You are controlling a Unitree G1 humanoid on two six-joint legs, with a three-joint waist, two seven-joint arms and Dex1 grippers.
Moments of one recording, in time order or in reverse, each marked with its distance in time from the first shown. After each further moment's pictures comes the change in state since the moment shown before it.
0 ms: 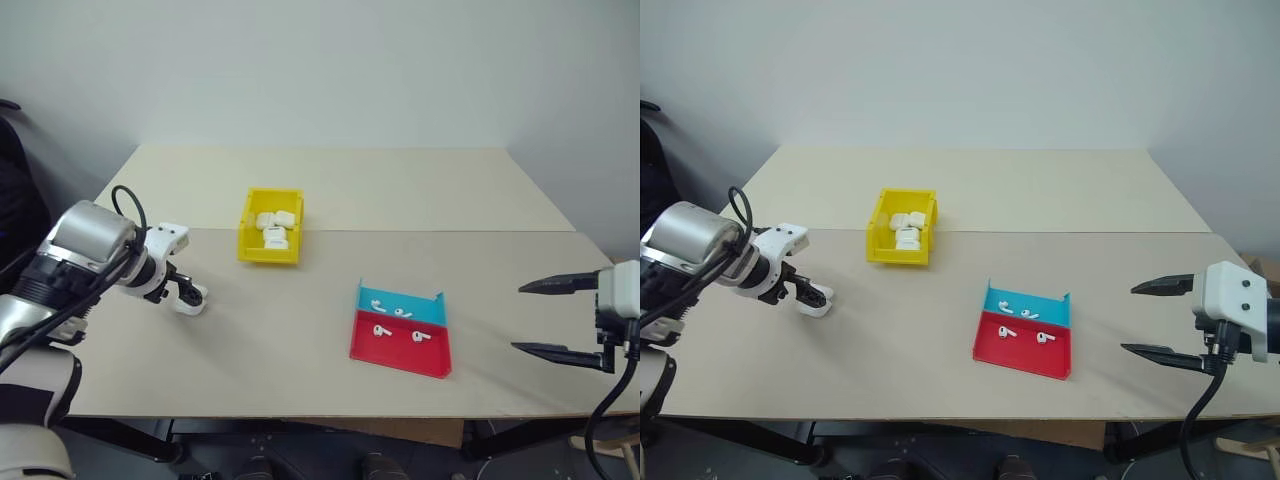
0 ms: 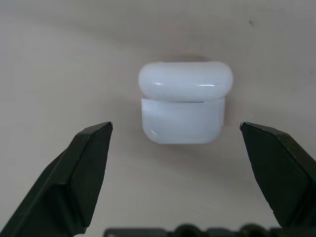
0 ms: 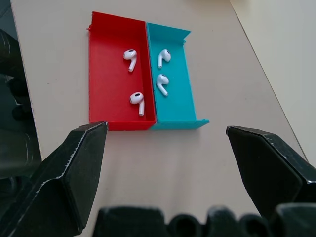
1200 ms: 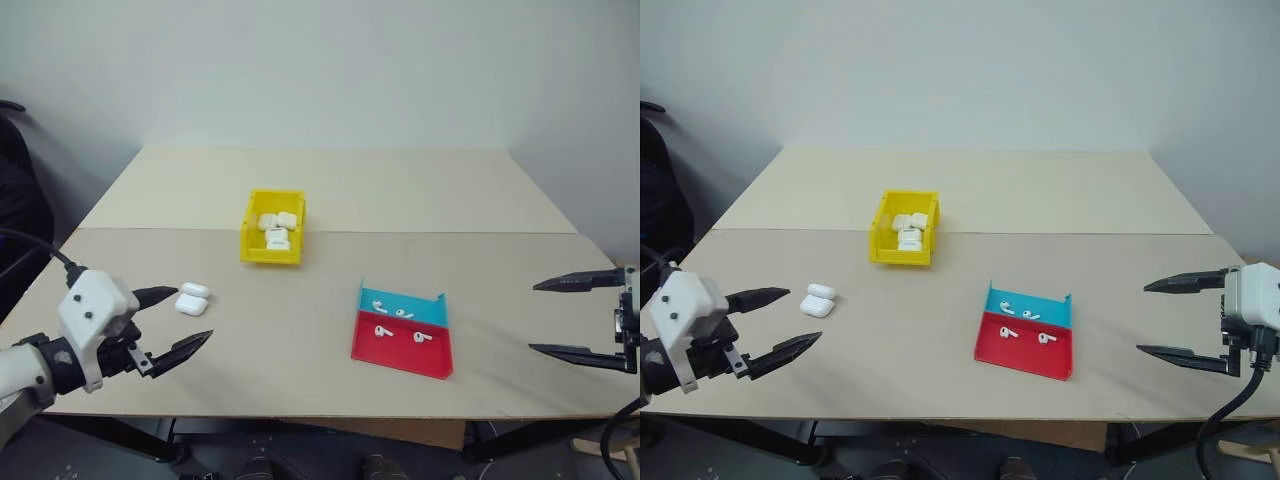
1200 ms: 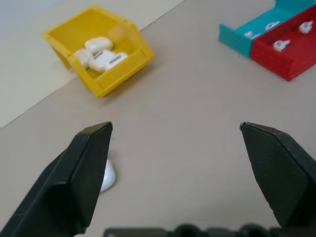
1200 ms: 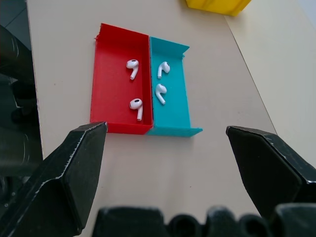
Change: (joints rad) left arm 1.291 0.036 1.210 -1.157 -0.268 -0.568 -0.049; right arm -0.051 -0.009 -0.034 0.137 0.028 -0.129 0.119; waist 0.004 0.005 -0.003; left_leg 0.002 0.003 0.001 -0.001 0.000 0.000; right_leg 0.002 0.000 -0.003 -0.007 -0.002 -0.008
